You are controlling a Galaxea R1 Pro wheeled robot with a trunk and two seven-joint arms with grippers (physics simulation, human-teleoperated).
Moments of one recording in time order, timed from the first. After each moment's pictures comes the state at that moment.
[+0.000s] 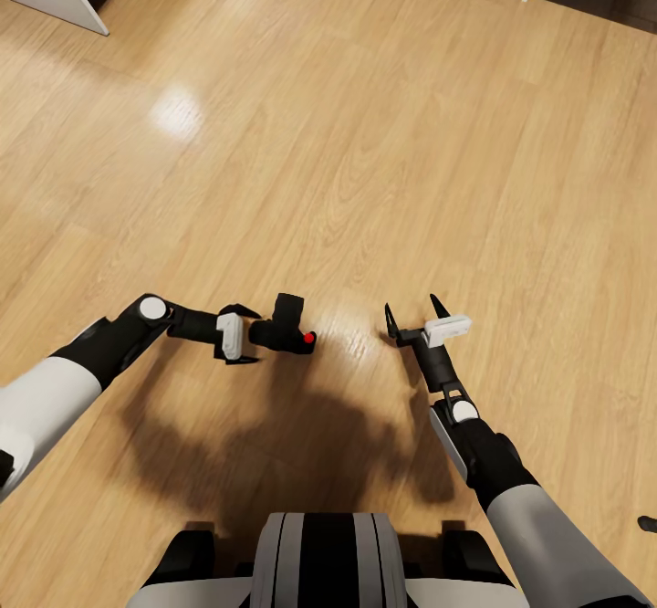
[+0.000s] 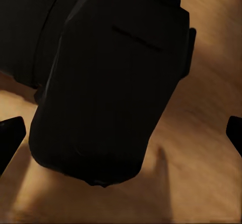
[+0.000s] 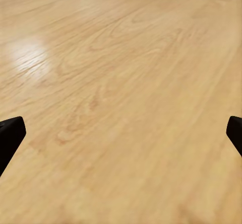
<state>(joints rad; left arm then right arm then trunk) -1.20 0.36 -0.69 -0.71 -0.11 -0.21 -1.03 -0.71 -0.02 0.17 -0.89 -0.01 -0.66 0.05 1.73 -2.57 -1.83</state>
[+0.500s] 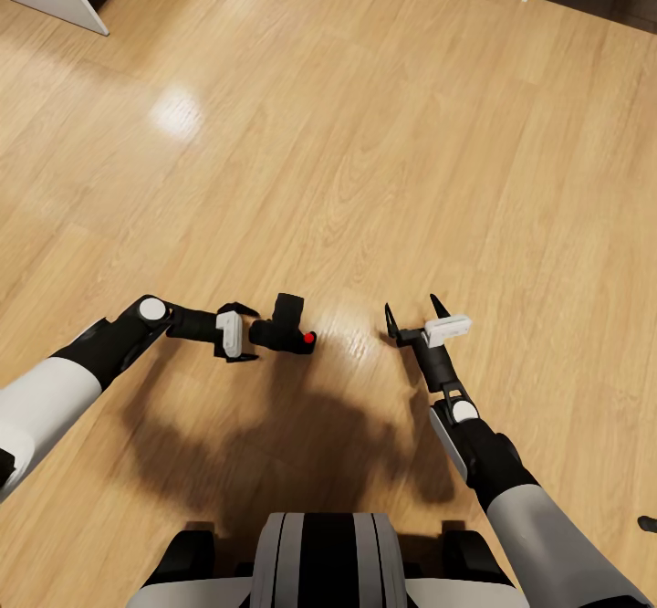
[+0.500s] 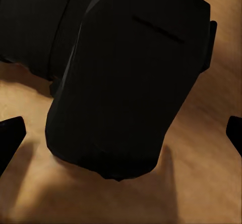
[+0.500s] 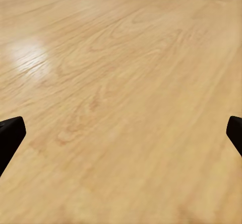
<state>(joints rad) -1.20 0.36 -0.69 -0.70 -0.11 -0.21 -0.99 -0.71 -0.02 0.17 -0.89 -0.01 -0.66 0.05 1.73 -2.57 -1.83</state>
